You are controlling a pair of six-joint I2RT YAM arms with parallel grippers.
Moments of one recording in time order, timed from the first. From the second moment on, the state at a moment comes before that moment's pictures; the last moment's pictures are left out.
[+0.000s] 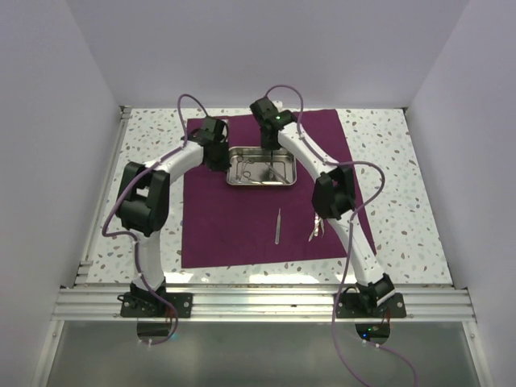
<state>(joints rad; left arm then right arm) -0.34 2.02 1.50 -0.48 0.05 -0.36 0.55 2.60 2.57 -1.00 0.37 0.45</state>
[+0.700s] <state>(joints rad) -0.34 2.13 1.67 -0.49 0.08 -0.37 0.55 2.15 2.22 -1.00 0.32 0.50</state>
